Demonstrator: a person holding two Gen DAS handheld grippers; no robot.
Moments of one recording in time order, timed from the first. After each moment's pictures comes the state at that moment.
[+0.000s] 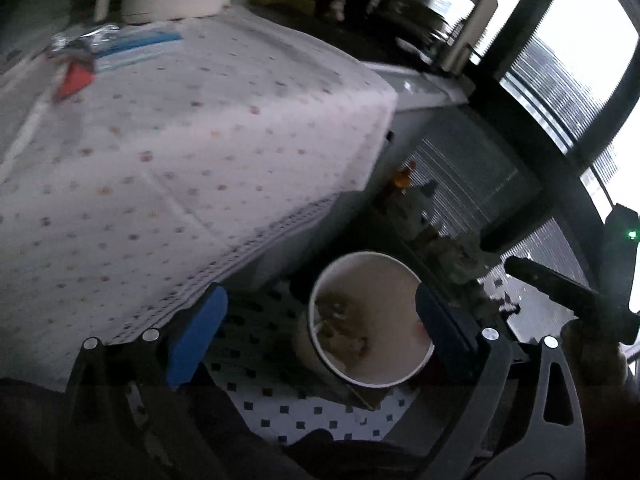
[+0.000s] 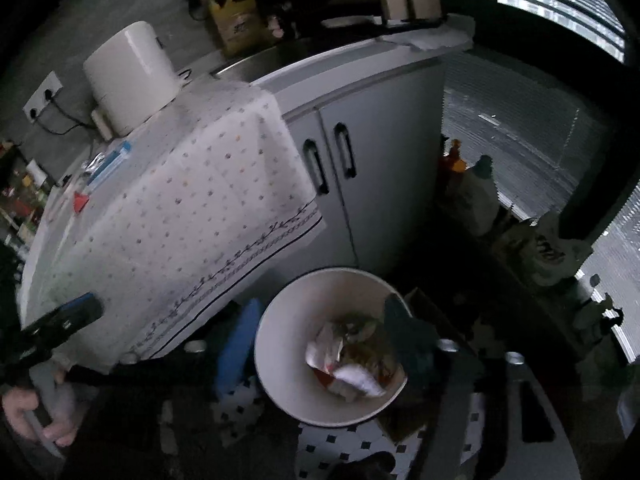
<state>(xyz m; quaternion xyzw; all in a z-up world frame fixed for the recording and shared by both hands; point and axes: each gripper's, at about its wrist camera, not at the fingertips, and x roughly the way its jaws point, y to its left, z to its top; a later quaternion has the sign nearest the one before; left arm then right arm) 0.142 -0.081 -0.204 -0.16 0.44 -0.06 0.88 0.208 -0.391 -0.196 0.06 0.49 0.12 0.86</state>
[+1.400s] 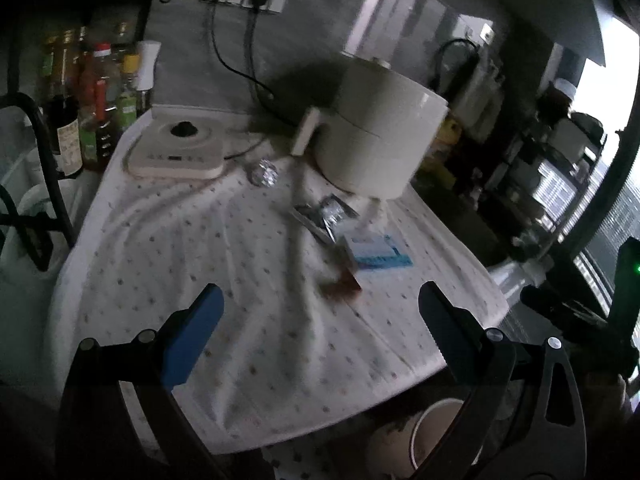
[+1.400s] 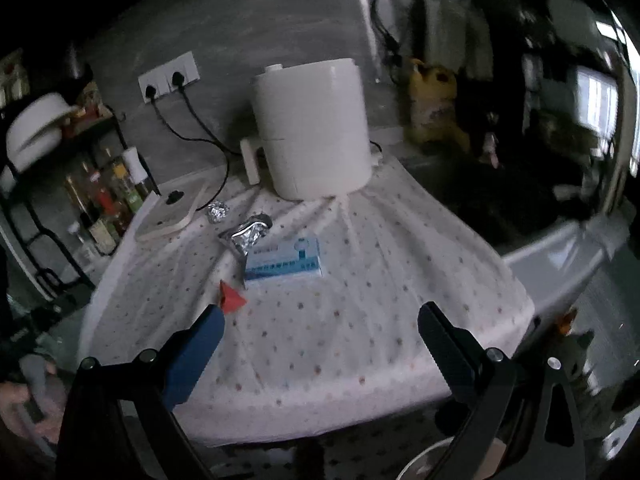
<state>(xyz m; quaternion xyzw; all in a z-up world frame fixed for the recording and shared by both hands) 0.109 0.168 -0.076 -0.22 0.28 0.14 0.92 0.271 -0.095 -0.057 -0.03 0.36 0.31 0.88</state>
